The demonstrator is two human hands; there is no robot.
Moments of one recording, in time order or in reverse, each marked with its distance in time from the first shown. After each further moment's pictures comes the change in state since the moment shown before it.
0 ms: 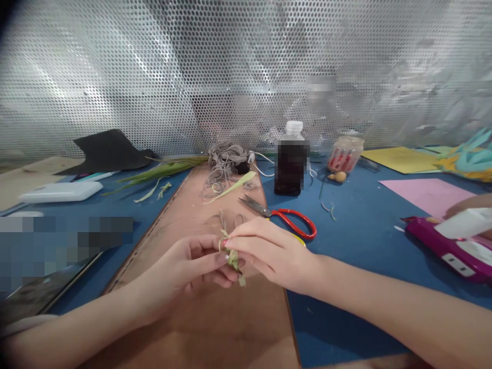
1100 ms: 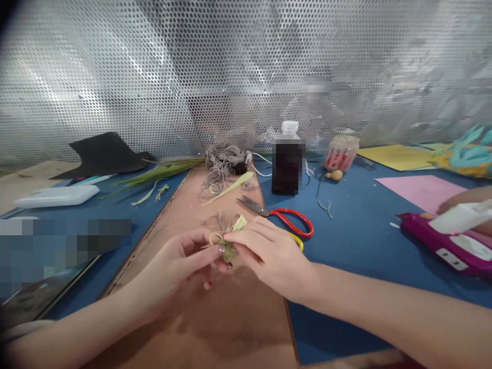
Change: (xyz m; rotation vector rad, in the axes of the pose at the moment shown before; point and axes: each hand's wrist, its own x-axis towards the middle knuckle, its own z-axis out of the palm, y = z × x) left_hand 0.002 -0.003 -0.004 0.120 0.159 0.073; right_hand -0.005 -0.008 0.014 -0.032 0.082 0.254
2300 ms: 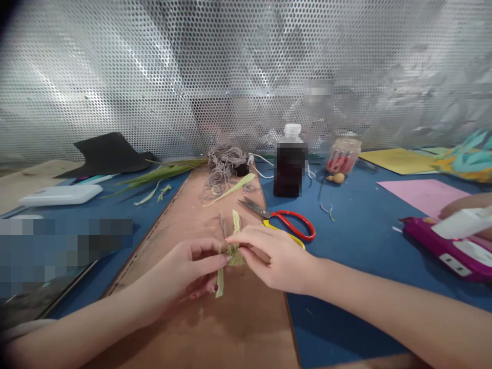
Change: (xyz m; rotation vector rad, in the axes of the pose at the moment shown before) left_hand 0.001 -0.003 -0.003 0.182 -0.043 -0.180; right_hand 0.004 0.008 -0.008 0.147 -0.299 0.100
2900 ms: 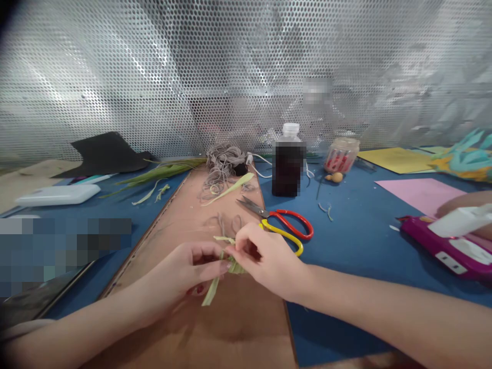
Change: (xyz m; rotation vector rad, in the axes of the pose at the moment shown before) left_hand 0.000 0.002 0.004 0.039 -0.008 -0.003; right_hand -0.003 -0.006 0.021 0.178 0.191 0.257
